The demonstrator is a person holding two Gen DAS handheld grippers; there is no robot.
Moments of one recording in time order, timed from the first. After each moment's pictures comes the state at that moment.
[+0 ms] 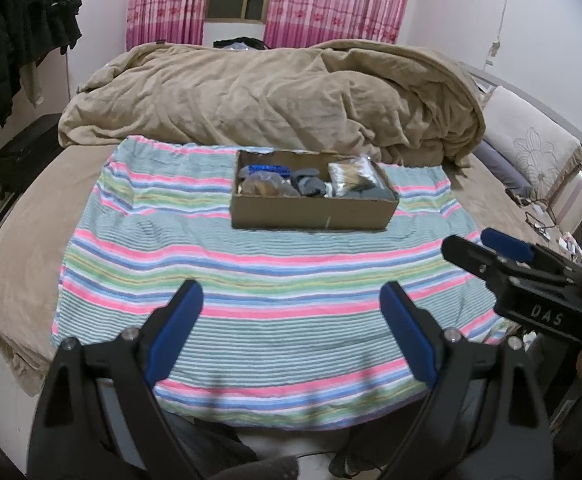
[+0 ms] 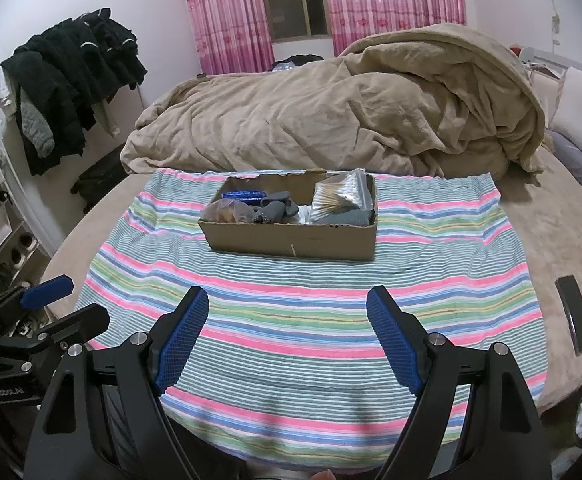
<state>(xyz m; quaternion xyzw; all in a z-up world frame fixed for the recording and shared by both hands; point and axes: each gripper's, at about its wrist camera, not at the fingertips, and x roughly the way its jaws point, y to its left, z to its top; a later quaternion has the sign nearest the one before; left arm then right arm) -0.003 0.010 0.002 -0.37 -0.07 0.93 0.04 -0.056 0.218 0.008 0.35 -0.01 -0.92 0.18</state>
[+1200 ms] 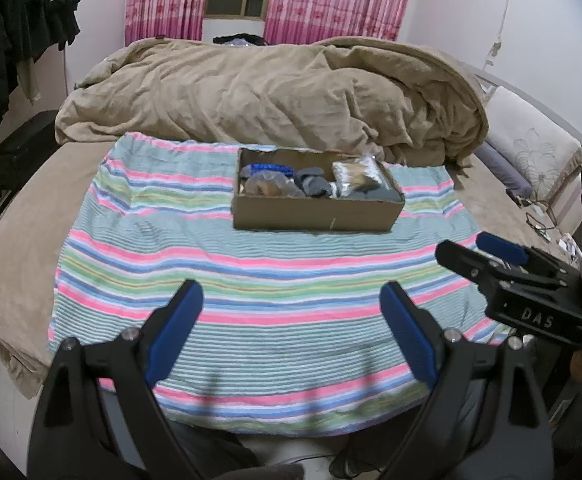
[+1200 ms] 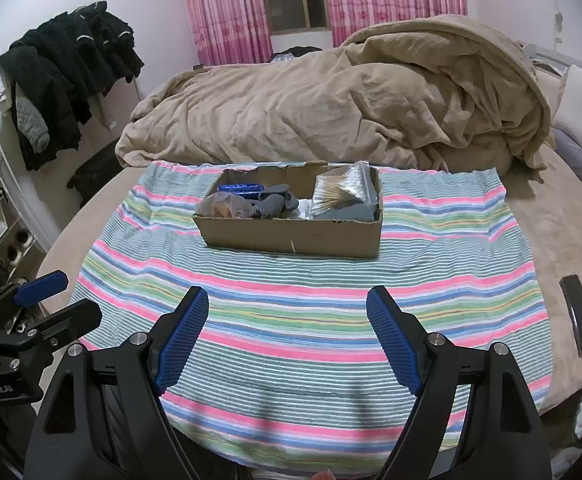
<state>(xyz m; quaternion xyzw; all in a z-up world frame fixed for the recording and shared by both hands) -0.017 0.003 -0.002 -0.37 -0.08 0.92 0.04 -0.069 0.214 -0.001 0.36 -0.01 -0.92 0.17</state>
